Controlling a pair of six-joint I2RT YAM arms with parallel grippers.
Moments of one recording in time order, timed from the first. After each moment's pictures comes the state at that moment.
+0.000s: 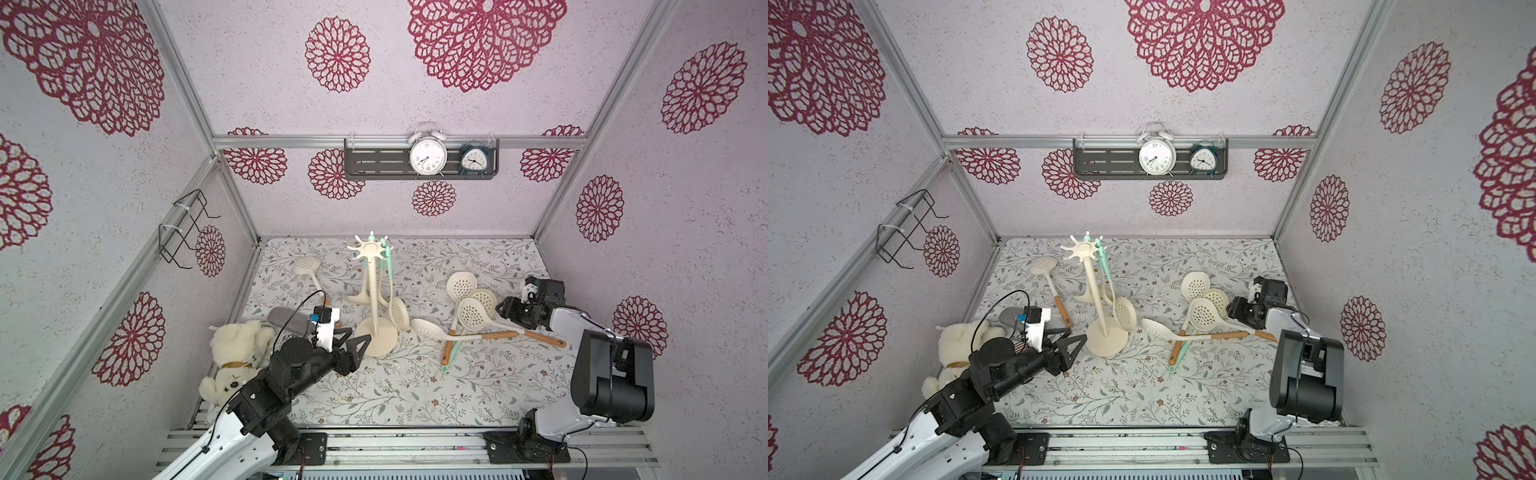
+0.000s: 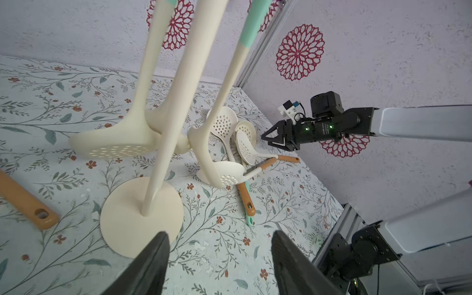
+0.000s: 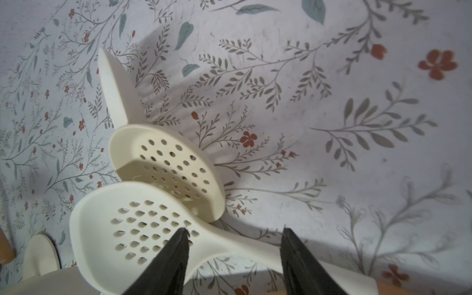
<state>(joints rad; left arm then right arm) -0.79 0.58 0.58 -0.28 -0.02 -0.47 -0.19 1.58 0.84 -0.26 -0.38 0.21</state>
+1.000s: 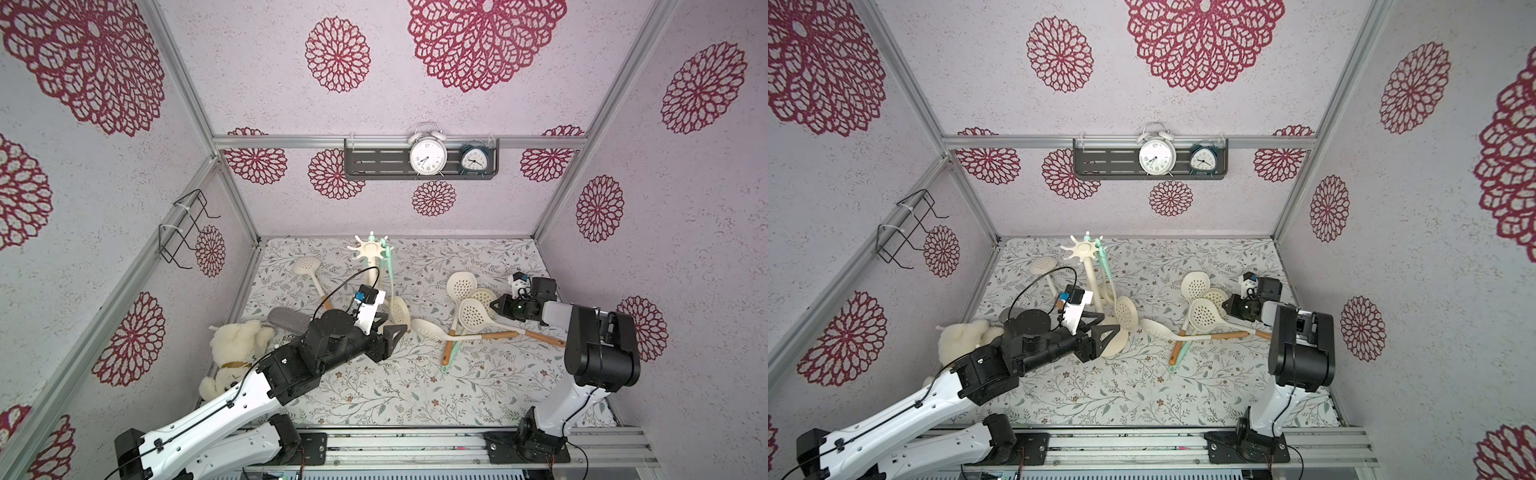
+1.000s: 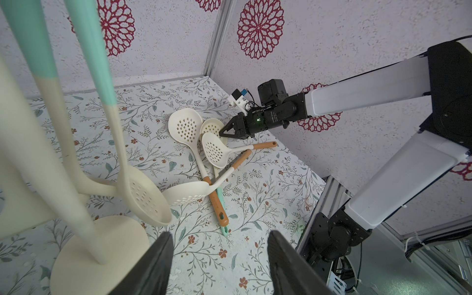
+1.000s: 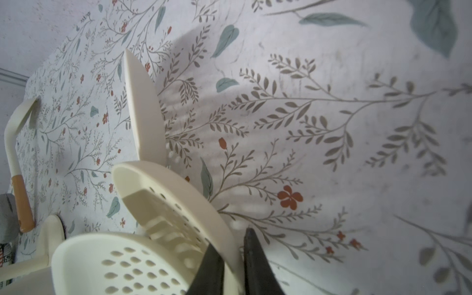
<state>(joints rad) -0.93 0.93 0.88 -0.28 -0.03 -0.36 -0.19 1.74 0.90 -0.11 -0.51 0.12</state>
